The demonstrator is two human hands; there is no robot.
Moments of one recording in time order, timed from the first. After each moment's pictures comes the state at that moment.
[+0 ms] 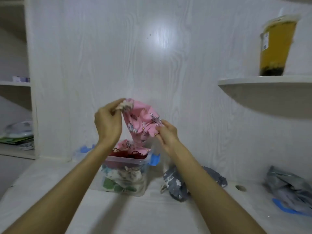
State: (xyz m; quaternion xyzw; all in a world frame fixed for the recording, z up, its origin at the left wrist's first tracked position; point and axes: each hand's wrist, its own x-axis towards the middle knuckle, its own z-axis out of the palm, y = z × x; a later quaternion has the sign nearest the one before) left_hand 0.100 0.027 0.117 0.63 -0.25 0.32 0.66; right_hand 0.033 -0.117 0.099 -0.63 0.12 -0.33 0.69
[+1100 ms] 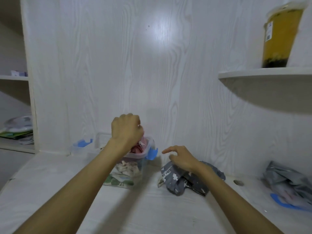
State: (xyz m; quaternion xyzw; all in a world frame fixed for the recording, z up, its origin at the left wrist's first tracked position) left_hand 0.087 -0.012 0.097 0.86 -0.32 0.34 0.18; right_hand -0.007 -0.191 0.019 -0.93 0.13 -0.17 0.30
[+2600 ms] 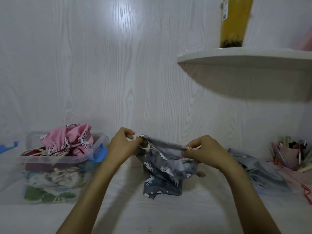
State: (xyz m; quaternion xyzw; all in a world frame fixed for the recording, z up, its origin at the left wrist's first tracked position) left_hand 0.052 -0.139 0.027 0.70 -0.36 -0.04 0.62; right_hand -0.150 -0.253 0.058 -0.87 0.31 -0.24 0.29
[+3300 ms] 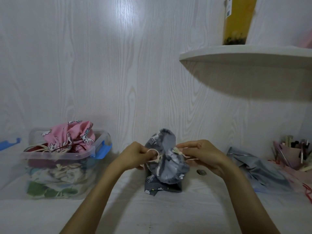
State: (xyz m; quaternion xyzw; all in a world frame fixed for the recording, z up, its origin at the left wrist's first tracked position) left_hand 0.038 -0.139 0.014 0.74 -0.49 -0.17 0.43; right_hand -0.142 -0.263 0.041 -0.75 0.27 -0.22 0.56
